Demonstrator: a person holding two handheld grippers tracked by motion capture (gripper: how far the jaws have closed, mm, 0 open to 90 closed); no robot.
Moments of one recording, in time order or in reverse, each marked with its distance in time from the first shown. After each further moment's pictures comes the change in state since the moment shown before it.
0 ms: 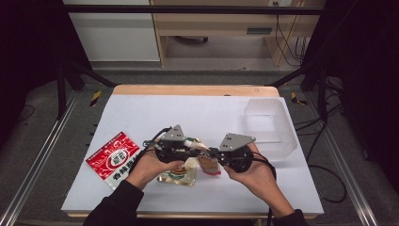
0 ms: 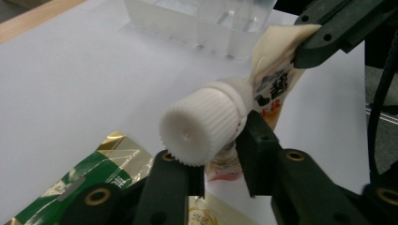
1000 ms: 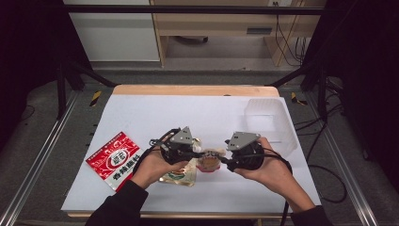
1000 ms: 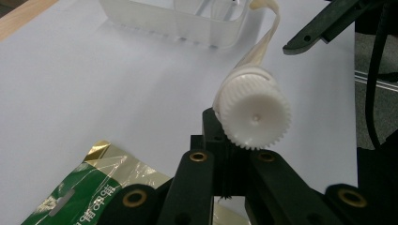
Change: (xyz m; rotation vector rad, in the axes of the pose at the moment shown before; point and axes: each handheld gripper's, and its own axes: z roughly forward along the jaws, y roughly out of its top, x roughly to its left) left arm -0.015 0.019 0.003 0.095 -0.015 0.099; right arm -0.019 -0.004 -0.016 0.153 -0.043 -0.112
